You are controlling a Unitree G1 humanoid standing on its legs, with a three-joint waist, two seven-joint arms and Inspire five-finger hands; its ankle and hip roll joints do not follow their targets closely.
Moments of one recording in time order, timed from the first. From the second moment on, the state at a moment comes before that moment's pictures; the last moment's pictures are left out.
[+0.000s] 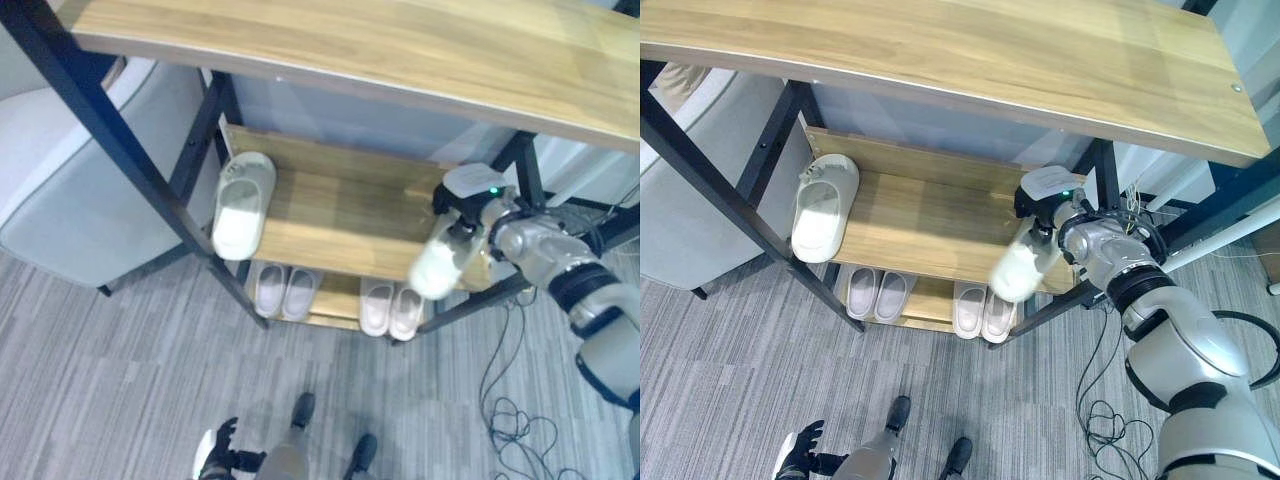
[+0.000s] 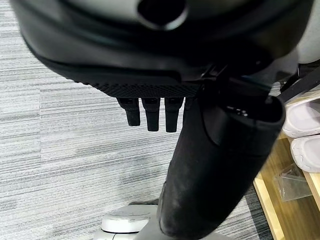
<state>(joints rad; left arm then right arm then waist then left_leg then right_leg) 0.06 0.26 -0.23 1.07 0.00 -0.15 0.36 -1.11 -0.76 0.89 0.83 -0.51 -0.10 -0.05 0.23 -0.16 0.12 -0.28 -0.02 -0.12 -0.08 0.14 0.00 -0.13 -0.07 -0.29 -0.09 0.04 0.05</state>
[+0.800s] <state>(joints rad) 0.01 0.26 -0.27 1.07 0.06 -0.16 0.41 -1.15 -0.76 0.89 0.61 -0.71 -0.12 -0.29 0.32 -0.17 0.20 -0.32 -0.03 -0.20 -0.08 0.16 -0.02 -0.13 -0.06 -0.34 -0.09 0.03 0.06</state>
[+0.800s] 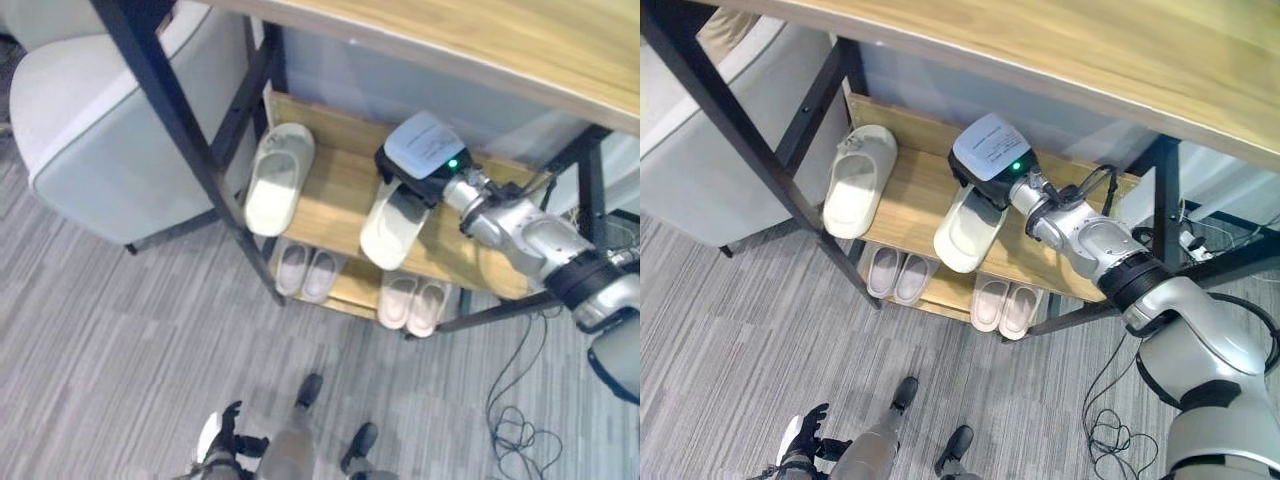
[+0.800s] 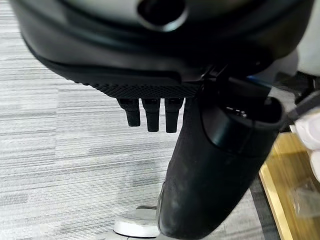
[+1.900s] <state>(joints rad) -0.03 0.27 -0.31 1.04 0.08 -0.16 0.43 -1.17 -0.67 0.71 0.76 -0.50 -0.09 -0.42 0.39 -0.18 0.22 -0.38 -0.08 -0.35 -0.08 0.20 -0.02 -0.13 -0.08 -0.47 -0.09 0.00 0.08</state>
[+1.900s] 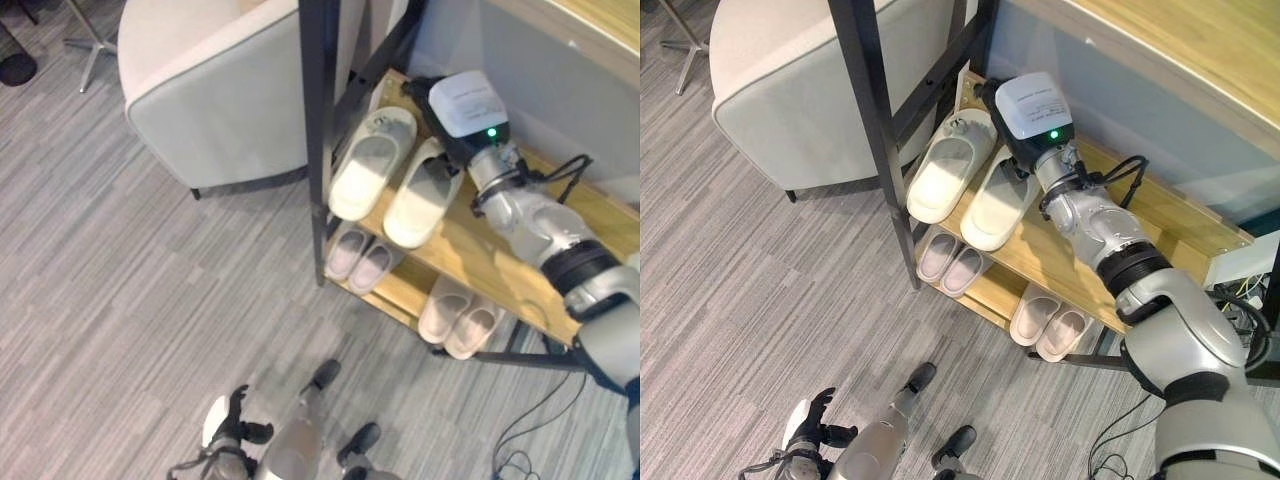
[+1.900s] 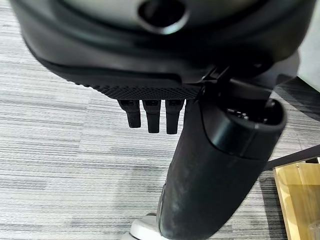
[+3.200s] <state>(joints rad) -0.03 0.28 -0.32 1.09 0.05 -0.15 0.38 -0.94 -0.53 0.55 0.55 -0.19 -0.15 -0.31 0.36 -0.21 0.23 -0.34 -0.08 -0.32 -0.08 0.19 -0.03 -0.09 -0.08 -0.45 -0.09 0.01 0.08</state>
